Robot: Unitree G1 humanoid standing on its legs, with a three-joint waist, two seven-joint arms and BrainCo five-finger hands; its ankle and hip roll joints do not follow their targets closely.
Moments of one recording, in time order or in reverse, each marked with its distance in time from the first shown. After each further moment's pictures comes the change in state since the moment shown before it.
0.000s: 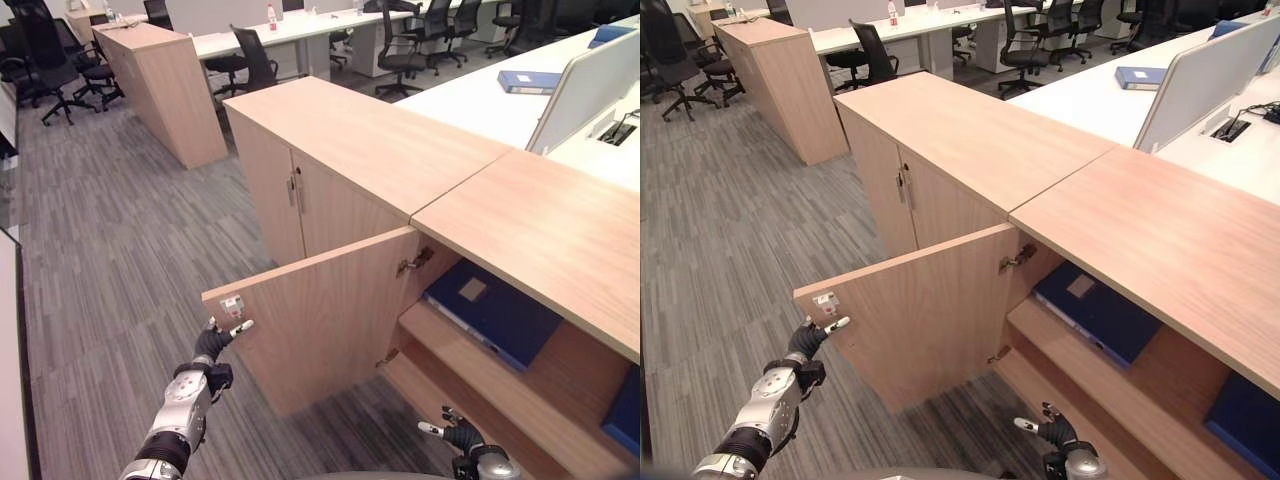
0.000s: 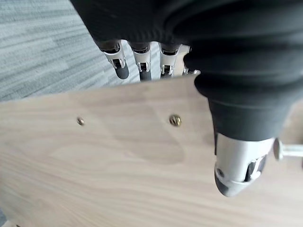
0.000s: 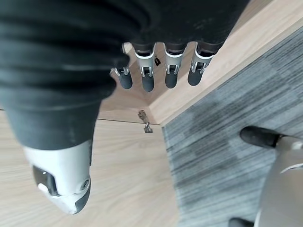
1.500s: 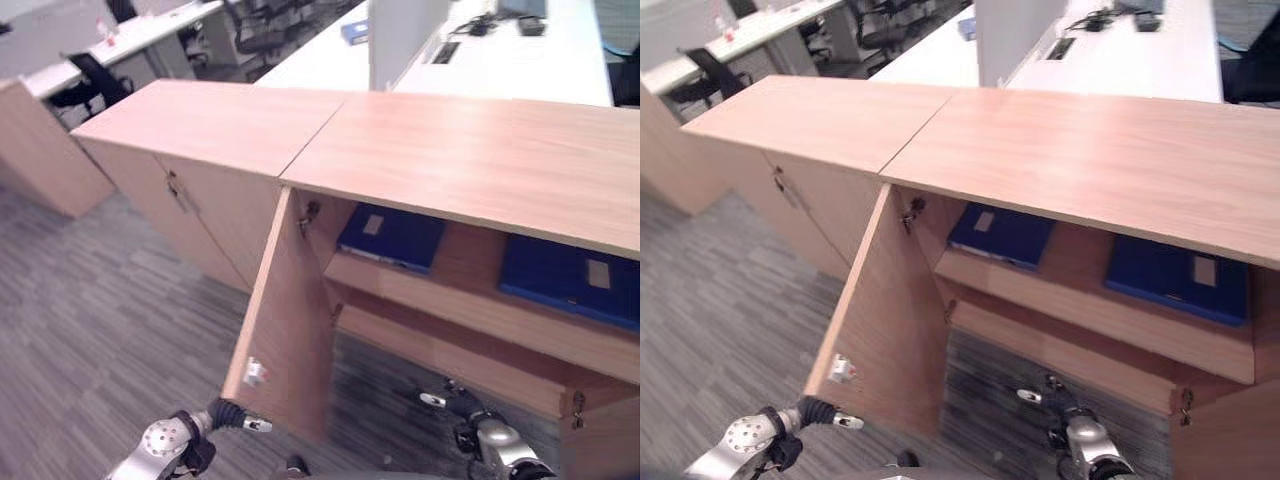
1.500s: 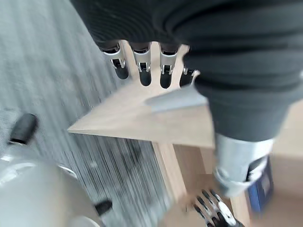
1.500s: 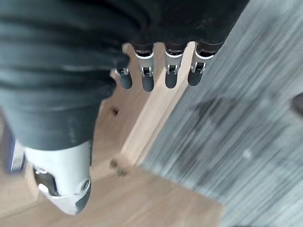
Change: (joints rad) left arm 0.281 0.298 -0.350 -0.353 0.181 0.038 -0.394; right arm -0.156 -0.060 0.036 0.089 0.002 0.010 0.021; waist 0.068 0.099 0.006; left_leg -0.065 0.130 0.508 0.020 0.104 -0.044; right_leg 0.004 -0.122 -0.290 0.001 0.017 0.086
